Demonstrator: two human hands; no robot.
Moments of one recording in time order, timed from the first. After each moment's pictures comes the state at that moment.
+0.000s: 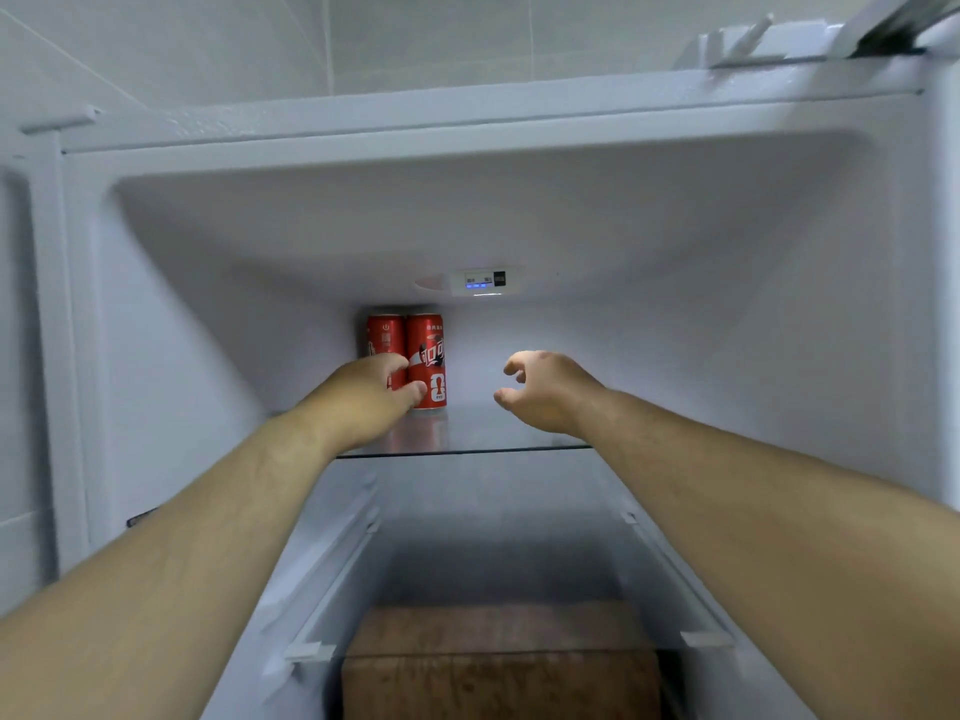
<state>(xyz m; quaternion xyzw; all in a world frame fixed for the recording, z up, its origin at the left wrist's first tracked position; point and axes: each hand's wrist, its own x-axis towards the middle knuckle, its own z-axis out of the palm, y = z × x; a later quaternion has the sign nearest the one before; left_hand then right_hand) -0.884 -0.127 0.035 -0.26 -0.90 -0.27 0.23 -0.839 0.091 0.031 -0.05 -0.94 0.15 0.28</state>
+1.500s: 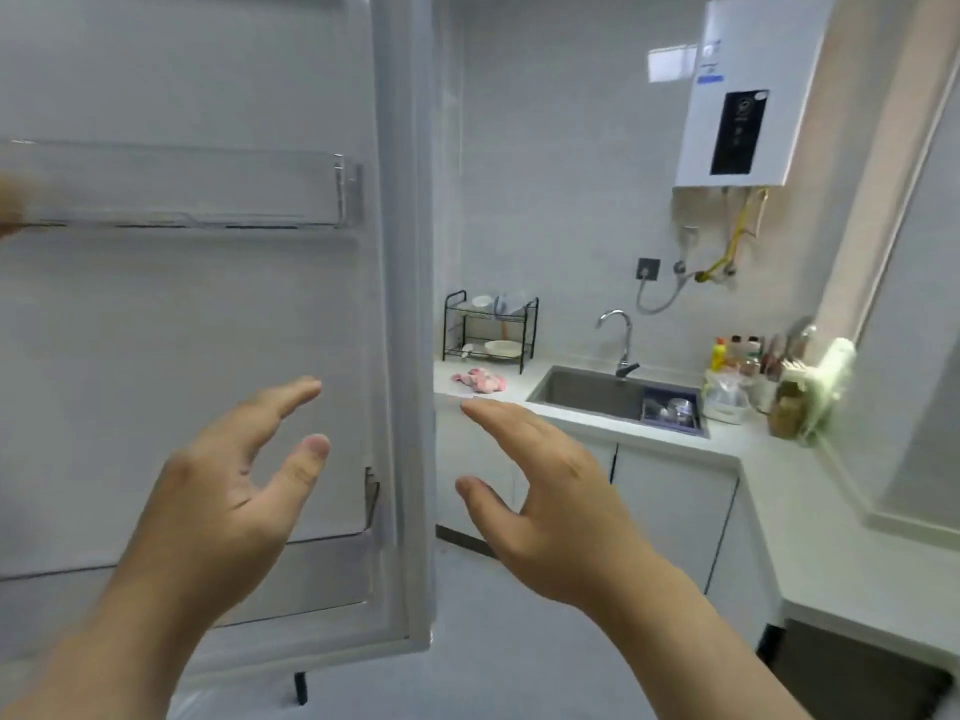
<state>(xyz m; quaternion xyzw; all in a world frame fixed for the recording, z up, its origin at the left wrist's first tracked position) -0.248 -0.043 -0.154 -0.68 -0.50 -0.53 -0.03 -0.019 -0.006 -0.169 -0.41 -0.82 0.03 0.40</state>
